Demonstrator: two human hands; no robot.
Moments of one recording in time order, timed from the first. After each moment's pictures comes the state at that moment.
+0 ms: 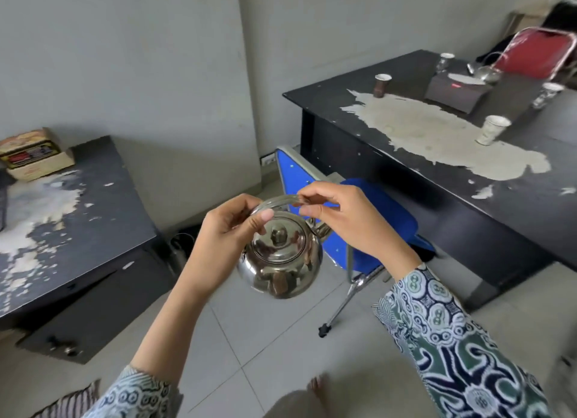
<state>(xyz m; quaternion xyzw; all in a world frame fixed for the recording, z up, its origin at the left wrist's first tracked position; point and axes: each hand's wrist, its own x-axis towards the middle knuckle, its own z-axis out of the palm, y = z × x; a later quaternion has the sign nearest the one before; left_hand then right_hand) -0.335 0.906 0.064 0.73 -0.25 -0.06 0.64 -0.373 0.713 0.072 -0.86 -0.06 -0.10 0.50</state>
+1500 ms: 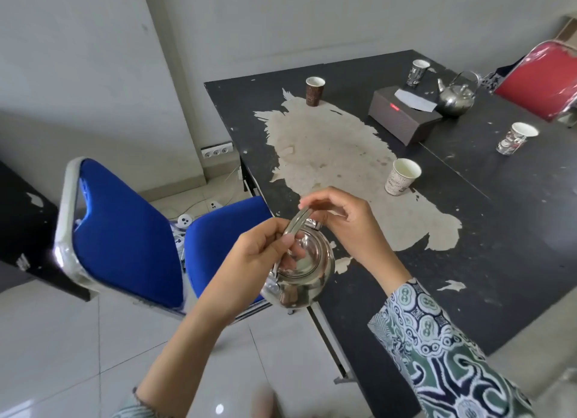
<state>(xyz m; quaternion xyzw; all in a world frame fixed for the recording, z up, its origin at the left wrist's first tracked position) -0.352 0.339 0.057 0.73 -0.13 -0.17 0.65 -0.325 0.160 0.037 -0.81 -0.10 -0.08 0.58</state>
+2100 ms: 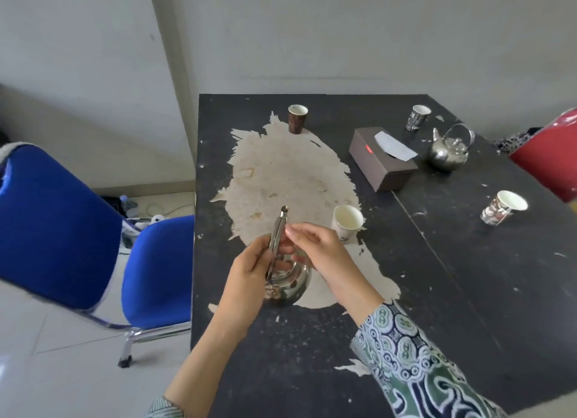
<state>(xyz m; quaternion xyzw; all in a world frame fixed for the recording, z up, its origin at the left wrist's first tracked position) -0.320 0.094 0.019 0.69 0.04 -0.02 0.72 -0.275 -0.032 0.024 -0.76 -0.03 0.12 0.64</state>
